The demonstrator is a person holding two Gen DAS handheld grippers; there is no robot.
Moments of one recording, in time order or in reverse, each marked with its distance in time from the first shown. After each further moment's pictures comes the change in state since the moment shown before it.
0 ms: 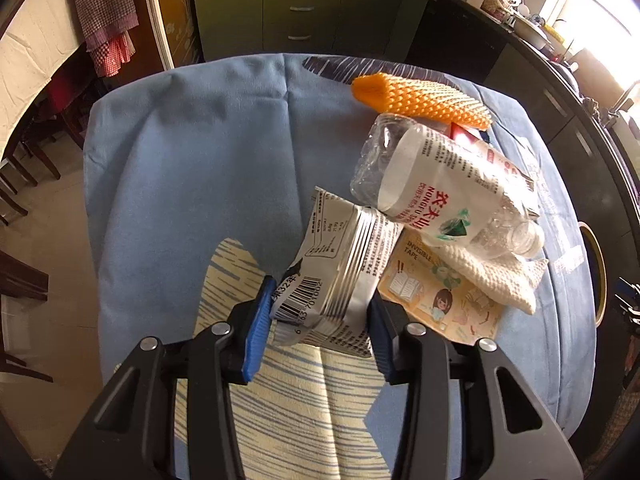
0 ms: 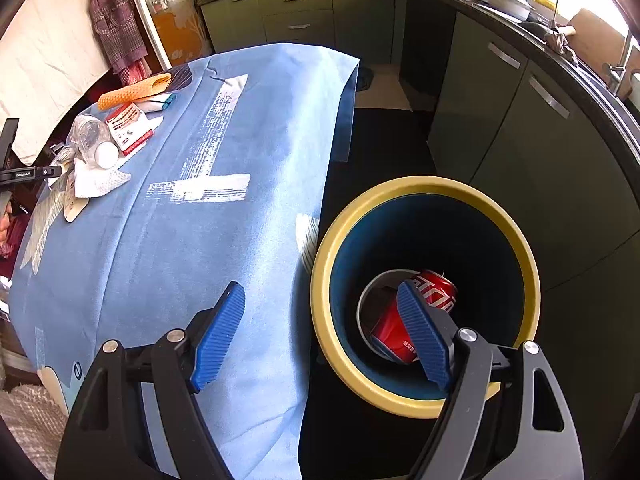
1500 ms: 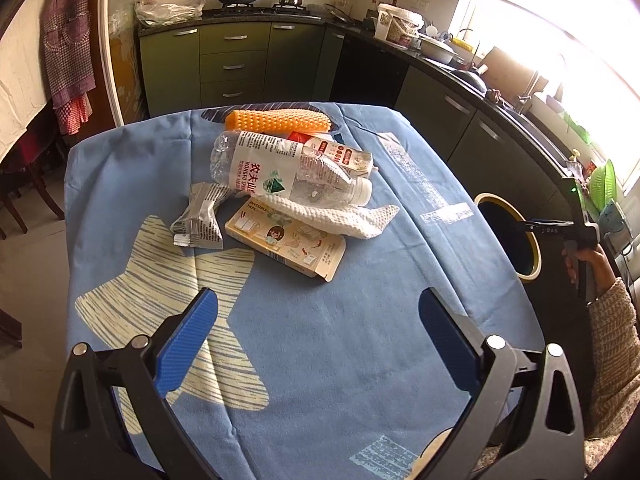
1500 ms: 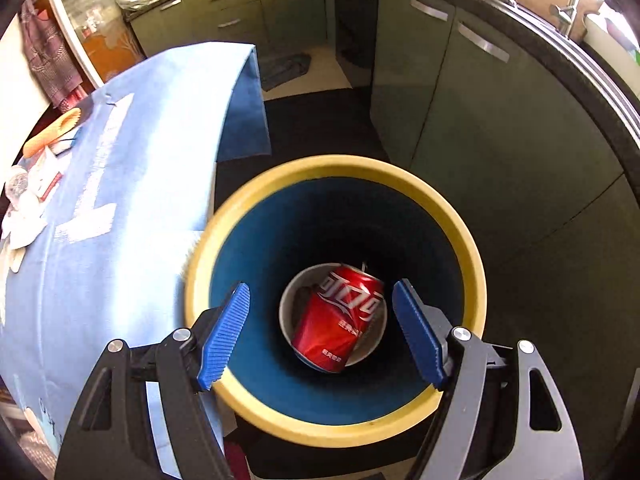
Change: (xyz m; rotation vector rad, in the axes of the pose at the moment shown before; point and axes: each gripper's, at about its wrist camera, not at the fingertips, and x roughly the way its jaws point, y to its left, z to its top) left arm -0.084 -0.084 -0.088 0.143 -0.199 -0.161; right arm 0.016 -0.080 -0.002 0.152 0.032 -0.111
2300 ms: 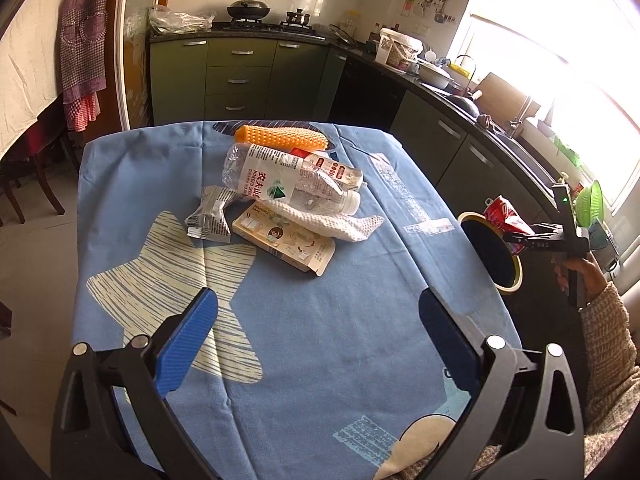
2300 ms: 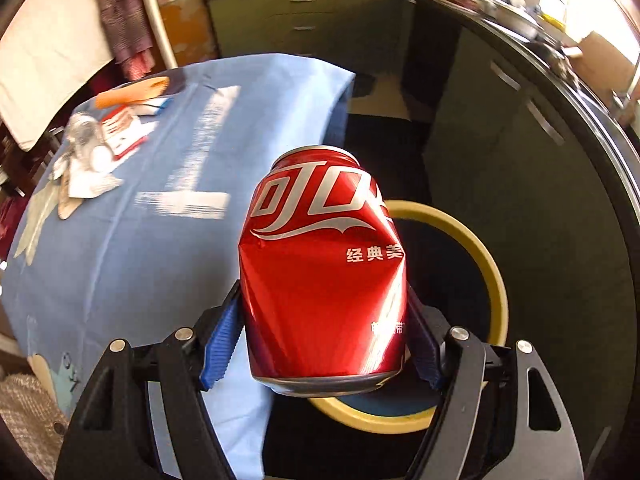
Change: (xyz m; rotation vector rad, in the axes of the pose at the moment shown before) left arm -0.048 0.002 -0.021 -0.055 -0.083 -0.033; right arm -0.018 0.036 0.008 -0.159 -0.005 0.041
